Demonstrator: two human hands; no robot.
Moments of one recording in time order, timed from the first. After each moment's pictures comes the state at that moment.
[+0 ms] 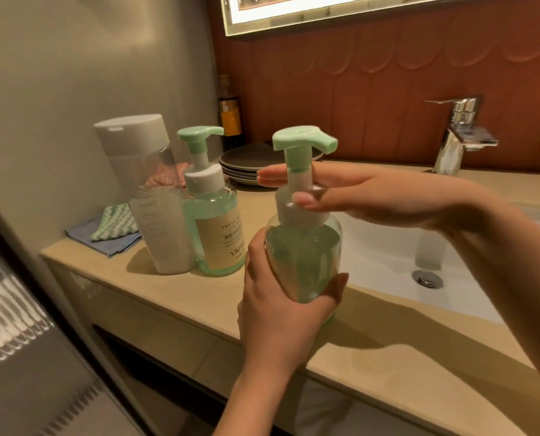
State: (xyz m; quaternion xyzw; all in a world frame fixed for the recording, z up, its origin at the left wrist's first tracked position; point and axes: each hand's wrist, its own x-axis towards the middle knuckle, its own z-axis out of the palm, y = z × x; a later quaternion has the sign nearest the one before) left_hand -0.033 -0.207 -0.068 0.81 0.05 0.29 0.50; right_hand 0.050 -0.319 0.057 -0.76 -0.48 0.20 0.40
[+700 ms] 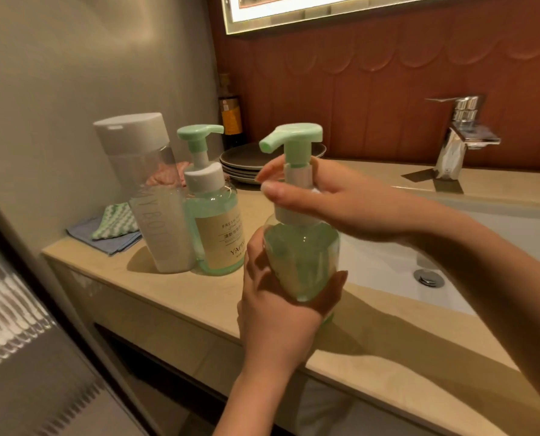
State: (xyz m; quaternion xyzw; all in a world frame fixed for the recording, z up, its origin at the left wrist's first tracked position) left_hand -0.028 -0.205 -0.071 0.80 0.05 0.34 0.50; right_hand 0.024 -0.297 0.055 -0.77 -0.45 0.08 0.43
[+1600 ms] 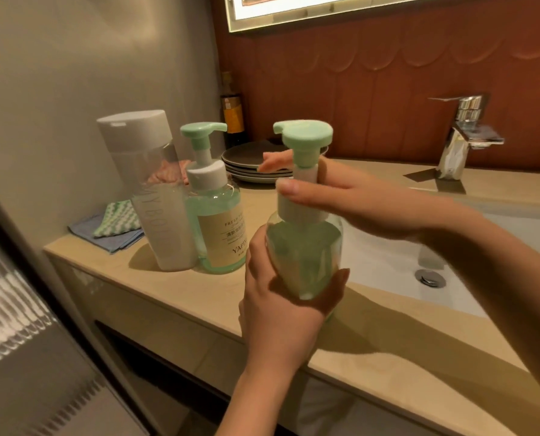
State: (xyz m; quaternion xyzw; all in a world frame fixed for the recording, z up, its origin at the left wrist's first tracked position) left_hand -0.030 -0.206 -0.071 0.81 0.07 0.32 0.49; right_hand 0.033 -0.304 0.052 -0.76 -0.45 0.14 0.45
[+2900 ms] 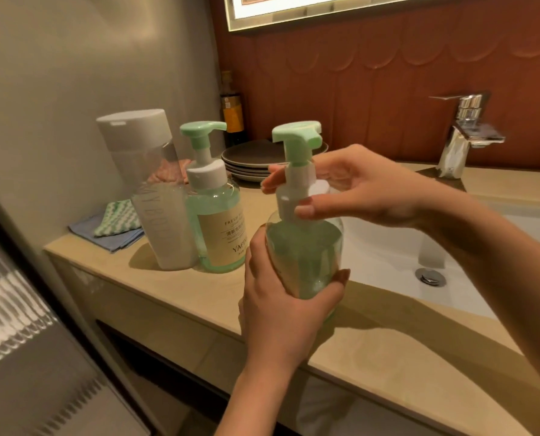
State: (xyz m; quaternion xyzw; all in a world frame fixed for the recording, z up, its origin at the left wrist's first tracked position) left_hand -0.032 -0.205 -0.071 0.81 0.07 0.30 0.50; right_hand 0.055 -0.313 0.051 -0.75 -0.49 0.10 0.42
